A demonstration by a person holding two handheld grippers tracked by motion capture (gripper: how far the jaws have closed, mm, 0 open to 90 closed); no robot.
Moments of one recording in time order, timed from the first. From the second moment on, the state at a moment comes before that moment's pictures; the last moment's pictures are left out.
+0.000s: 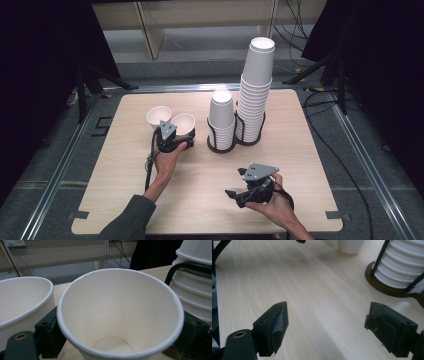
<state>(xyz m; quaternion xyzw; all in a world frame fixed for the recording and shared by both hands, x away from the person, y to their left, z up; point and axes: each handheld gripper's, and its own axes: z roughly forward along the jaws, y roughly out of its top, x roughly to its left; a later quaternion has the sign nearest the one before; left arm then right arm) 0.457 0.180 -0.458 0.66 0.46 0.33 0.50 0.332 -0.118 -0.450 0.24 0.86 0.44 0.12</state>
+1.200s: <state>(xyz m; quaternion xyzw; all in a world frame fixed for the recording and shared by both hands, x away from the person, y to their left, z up) 0.456 0.181 -0.474 0.68 0.48 0.31 0.45 0.332 -0.117 -0.451 0.23 0.86 0.45 0.11</state>
